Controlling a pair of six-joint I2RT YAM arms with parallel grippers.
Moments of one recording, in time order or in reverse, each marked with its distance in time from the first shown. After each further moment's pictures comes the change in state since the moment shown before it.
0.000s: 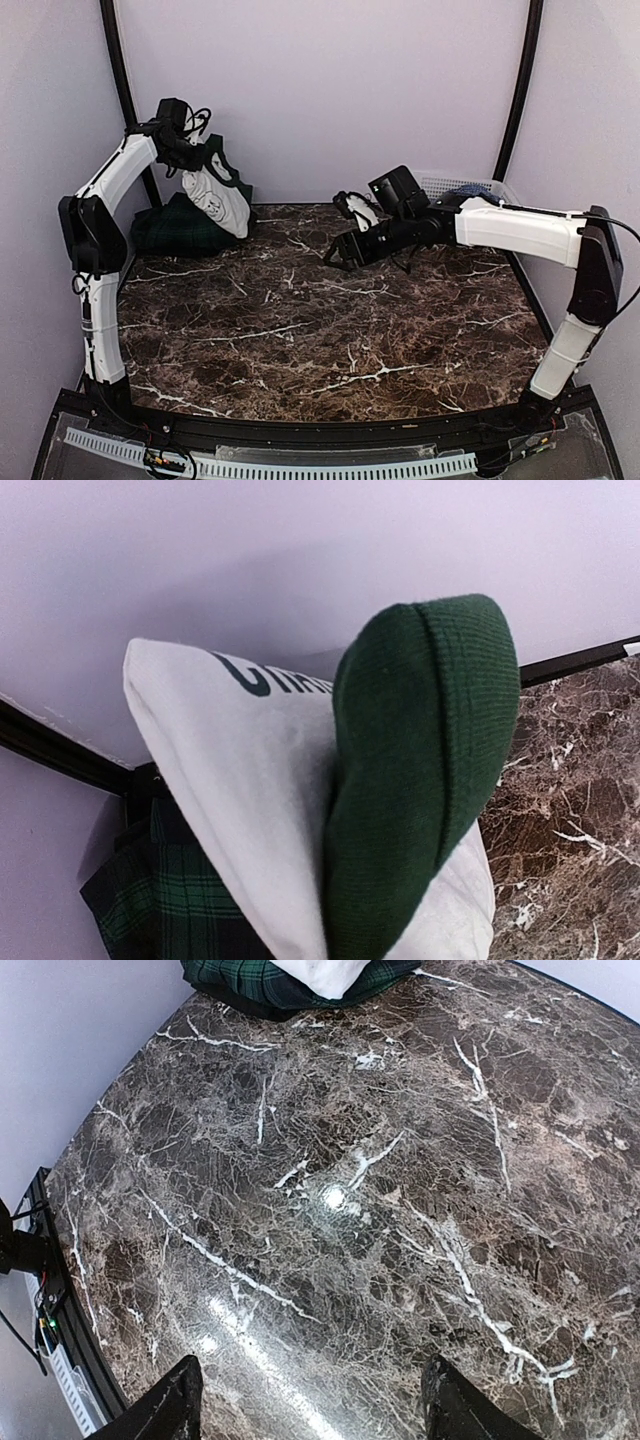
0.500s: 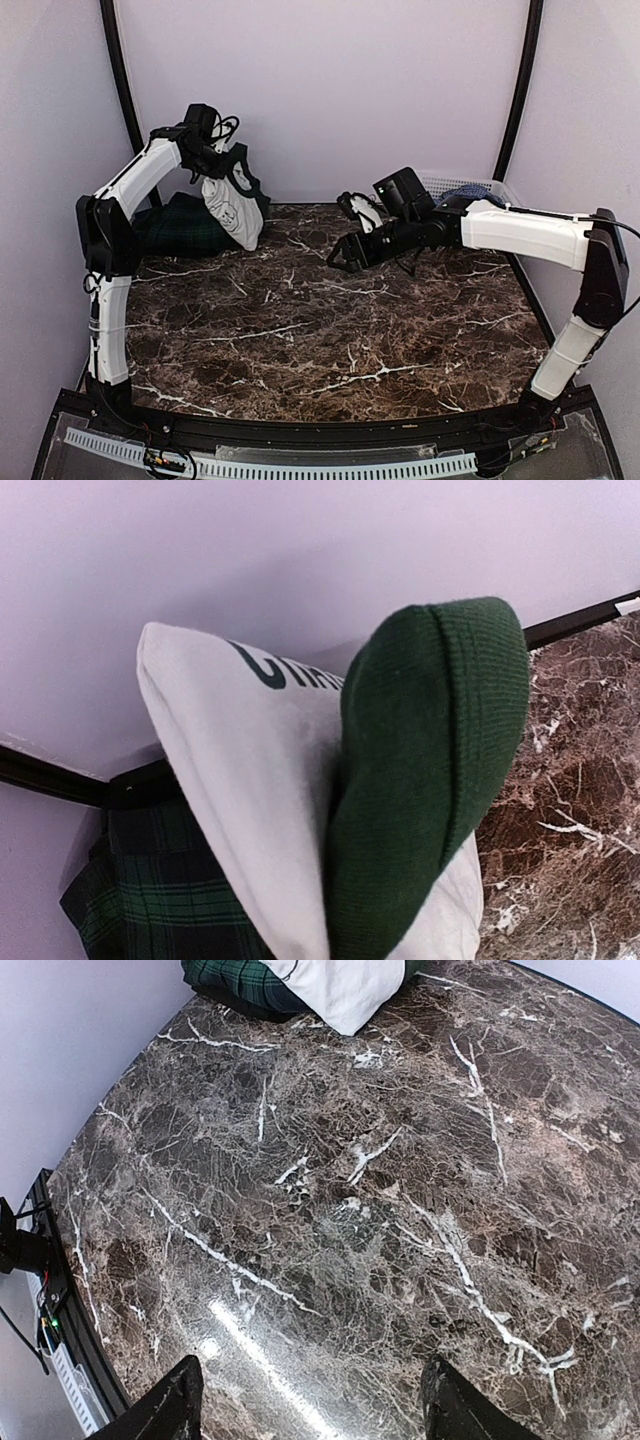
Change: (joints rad) left arm -0.127 0.053 0.022 -0.003 -0.083 0.018; right arm 0.000 -0.033 -0.040 0.016 0.003 0.008
